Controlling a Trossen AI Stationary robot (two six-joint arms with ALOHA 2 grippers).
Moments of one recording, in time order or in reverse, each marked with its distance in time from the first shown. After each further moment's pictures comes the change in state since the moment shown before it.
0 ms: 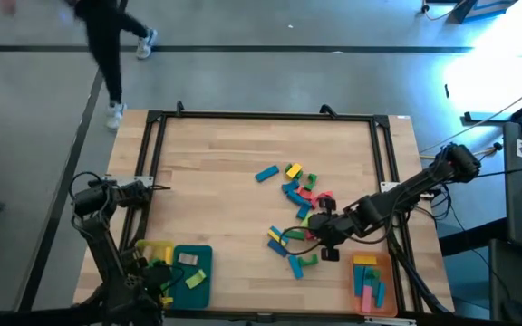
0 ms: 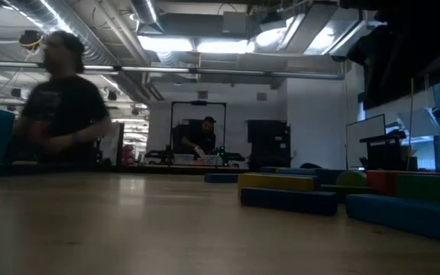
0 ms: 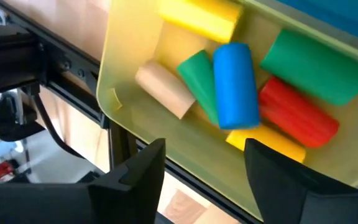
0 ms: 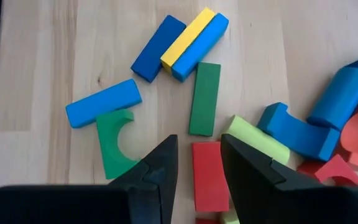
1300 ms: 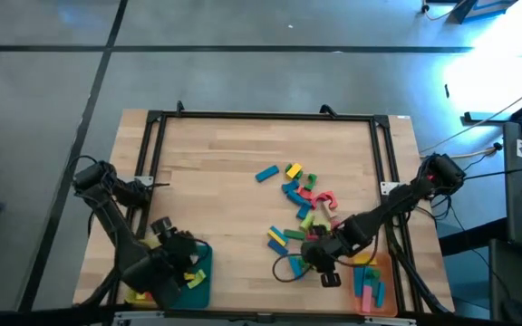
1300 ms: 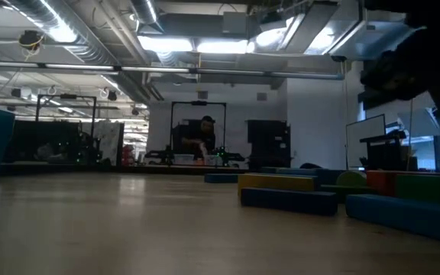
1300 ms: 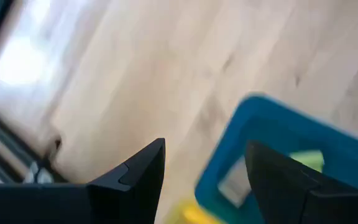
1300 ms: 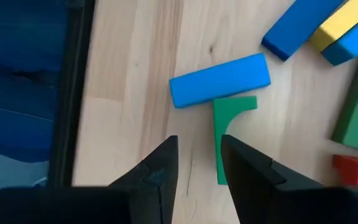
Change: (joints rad) left arm 0.218 -0.180 0.002 0.010 -0.606 0.128; right arm 0.090 0.205 0.050 0.157 -0.274 0.015
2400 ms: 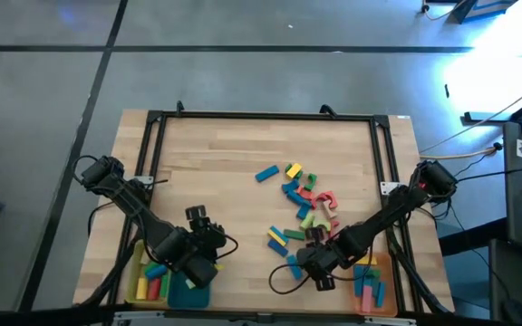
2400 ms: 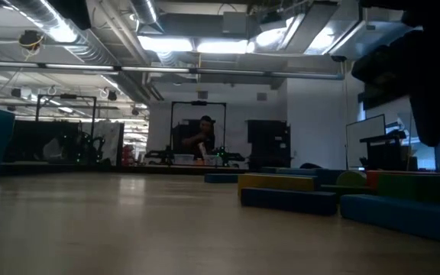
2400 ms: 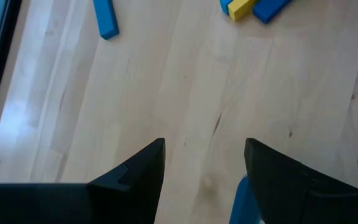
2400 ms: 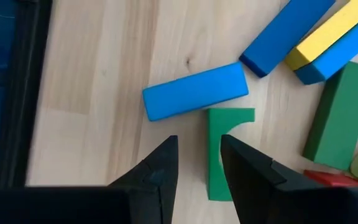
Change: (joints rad) left arm 0.219 0.001 0.000 0.247 -0.047 0.528; right arm 0.041 0.102 0.096 -0.074 0.171 -0.024
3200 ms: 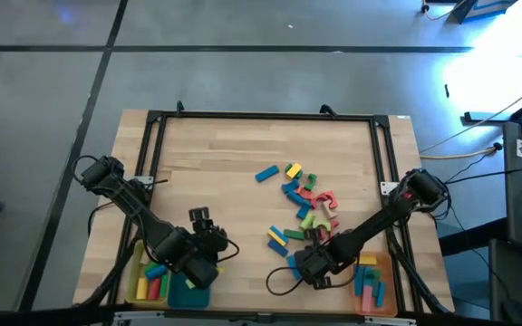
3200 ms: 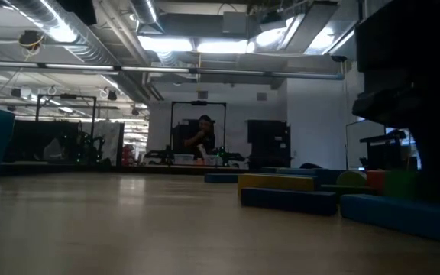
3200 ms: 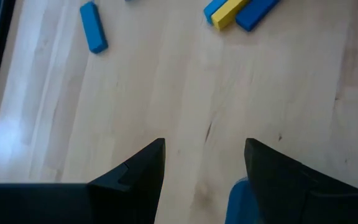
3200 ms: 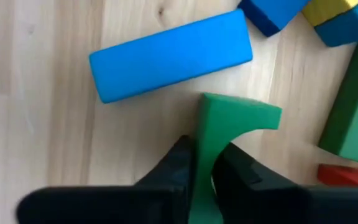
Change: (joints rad) left arm -0.001 0.000 0.000 0.055 0.000 0.080; right arm 0.000 0.133 0.005 -0.022 0.026 0.000
